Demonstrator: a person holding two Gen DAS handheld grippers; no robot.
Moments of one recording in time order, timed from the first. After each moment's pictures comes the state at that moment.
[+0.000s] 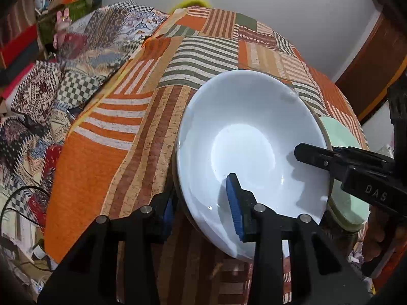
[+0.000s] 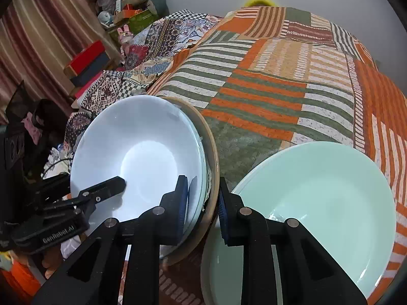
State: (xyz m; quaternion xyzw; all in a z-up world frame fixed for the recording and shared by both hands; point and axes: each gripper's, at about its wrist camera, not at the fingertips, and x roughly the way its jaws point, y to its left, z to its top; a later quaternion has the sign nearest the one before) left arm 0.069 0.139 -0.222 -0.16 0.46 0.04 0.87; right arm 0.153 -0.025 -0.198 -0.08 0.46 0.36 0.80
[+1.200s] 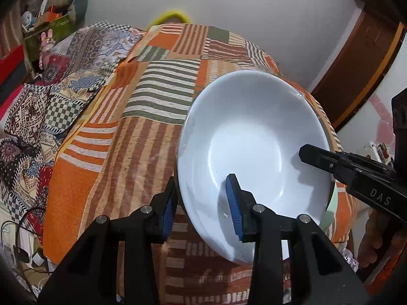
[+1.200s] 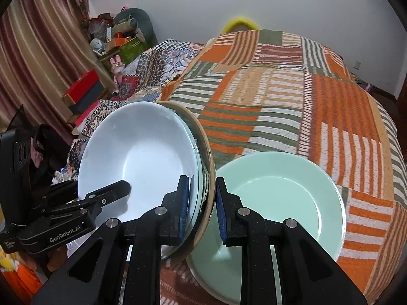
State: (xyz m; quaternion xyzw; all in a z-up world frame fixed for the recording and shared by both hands) left arm 0.073 0.091 -0.165 -0.15 0.44 0.00 0.89; right arm 0.144 -0.084 -0.145 -0.04 0.42 0.33 0.84
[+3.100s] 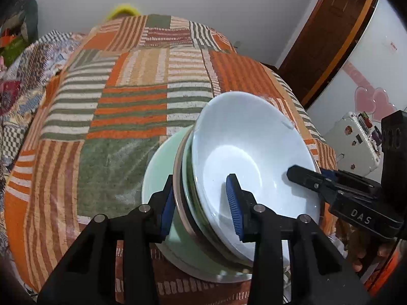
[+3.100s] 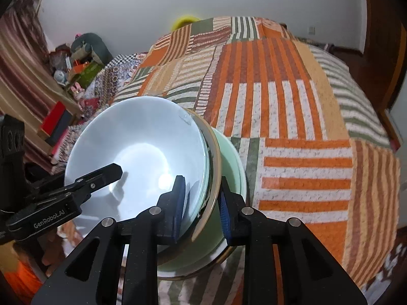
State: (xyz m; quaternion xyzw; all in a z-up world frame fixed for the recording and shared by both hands) left arm 0.135 -0.017 -0.178 -0.11 0.46 -0.10 0.87; right arm 0.156 -0.201 -0.170 0.04 0.45 0.24 0.86
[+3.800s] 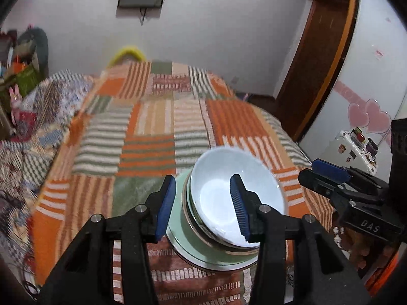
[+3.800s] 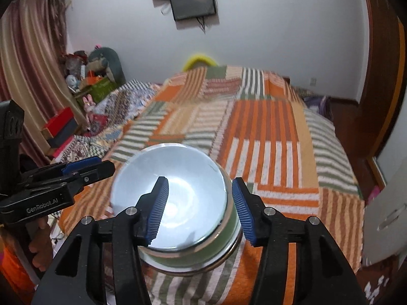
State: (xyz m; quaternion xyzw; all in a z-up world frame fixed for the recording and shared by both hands) left arm 0.079 -0.010 -0.090 -0.08 0.35 -0.08 0.93; right arm 0.113 -0.206 -0.098 0.00 0.33 0.25 0.91
